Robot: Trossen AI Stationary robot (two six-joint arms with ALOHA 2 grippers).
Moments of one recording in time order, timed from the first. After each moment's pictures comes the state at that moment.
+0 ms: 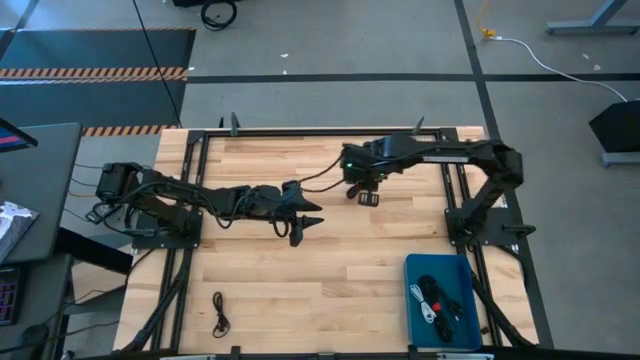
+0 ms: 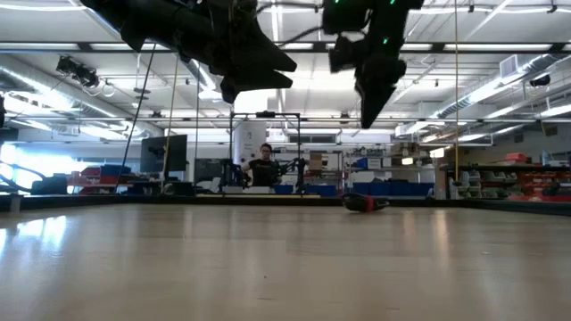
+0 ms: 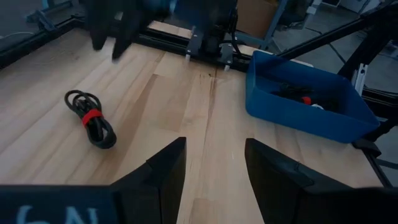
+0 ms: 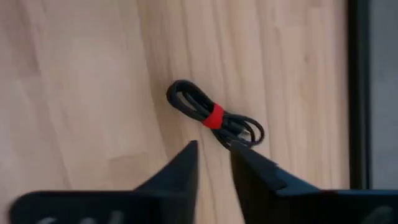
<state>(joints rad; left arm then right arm) -0.04 1.46 0.77 0.37 -0.11 -0.27 -0.22 1.66 1.42 -1.07 0.19 -0.10</state>
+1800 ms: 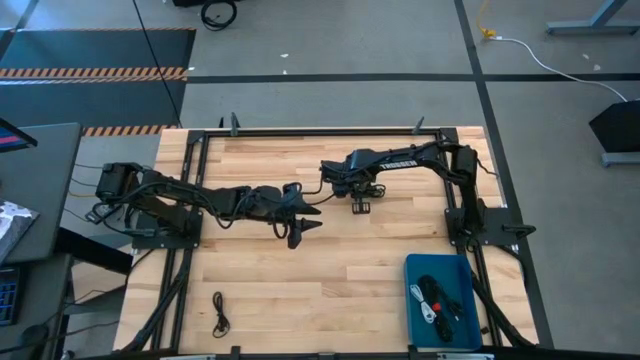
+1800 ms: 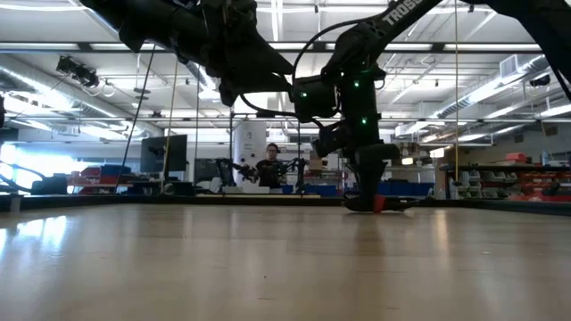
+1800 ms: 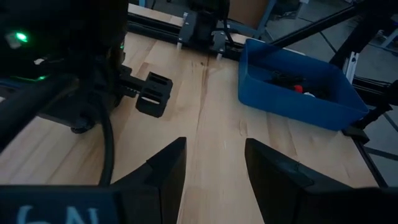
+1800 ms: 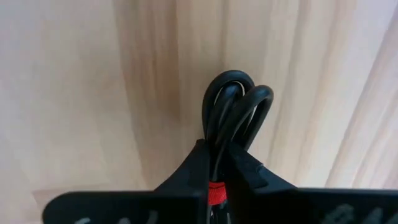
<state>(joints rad) -0.04 1.46 0.77 0.34 -0.06 -0.27 -0.26 2.01 1.42 -1.00 0.18 -0.23</state>
